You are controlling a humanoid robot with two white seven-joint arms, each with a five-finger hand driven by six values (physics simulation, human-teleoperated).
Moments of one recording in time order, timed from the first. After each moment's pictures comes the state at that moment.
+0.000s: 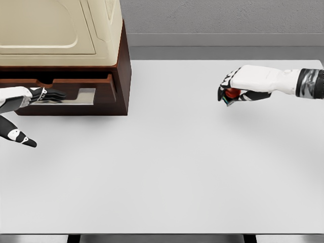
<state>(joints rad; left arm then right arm) -0.60 1.39 -0.75 -1.79 0.80 -0.05 -0.61 -0.78 -0.79 0.67 -1.39 0.26 -0.61 0.61</state>
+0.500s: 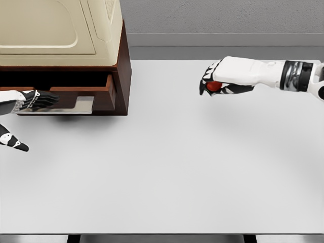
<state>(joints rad) -0.59 1.44 -0.76 -1.79 0.81 -0.06 -0.62 -0.82 -0.71 0.68 -1.41 0.25 -0.61 0.61</state>
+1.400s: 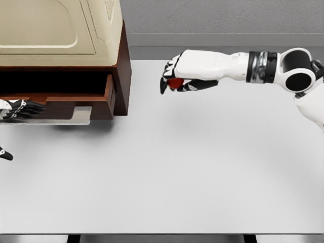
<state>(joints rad) -0.56 1.53 -0.79 -1.79 0.78 -0.07 -0.62 -0.92 -0.57 0.76 -1.44 0.16 -0.61 0.61</state>
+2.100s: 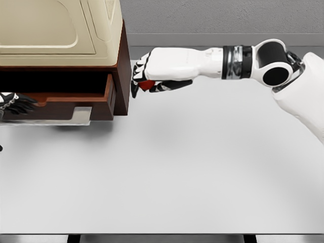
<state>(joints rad) -0.56 1.52 -0.72 -1.77 0.59 -0.13 -0.62 -1.00 -0.48 0.82 -1.48 0.15 -0.61 0.61</state>
